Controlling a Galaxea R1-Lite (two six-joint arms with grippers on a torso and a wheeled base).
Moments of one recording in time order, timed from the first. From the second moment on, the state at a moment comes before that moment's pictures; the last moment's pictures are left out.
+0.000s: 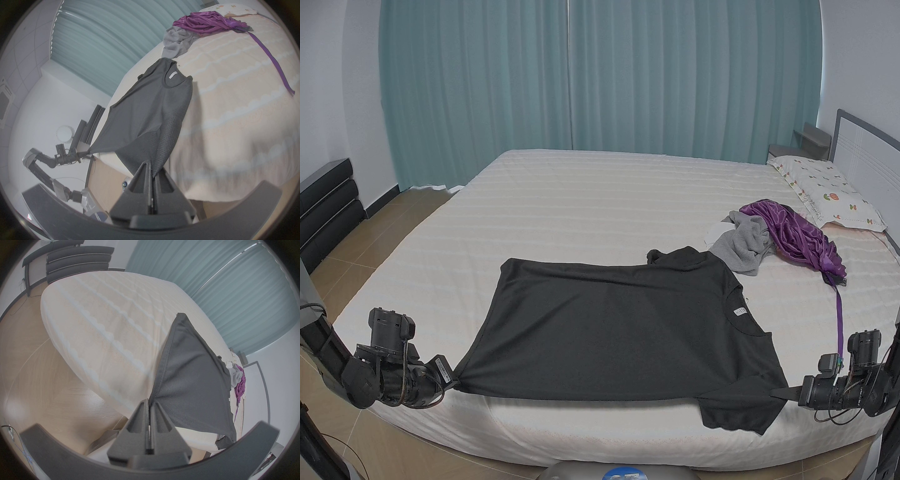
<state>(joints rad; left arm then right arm) -0.06 1.85 -0.34 -0.61 -0.14 -0.72 -0.17 2.03 -0.02 -1.16 0.70 0.28</state>
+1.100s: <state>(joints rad) -0.06 1.71 -0.33 -0.21 -0.14 -0.47 -0.29 1.81 -0.02 -0.69 0.76 -0.04</state>
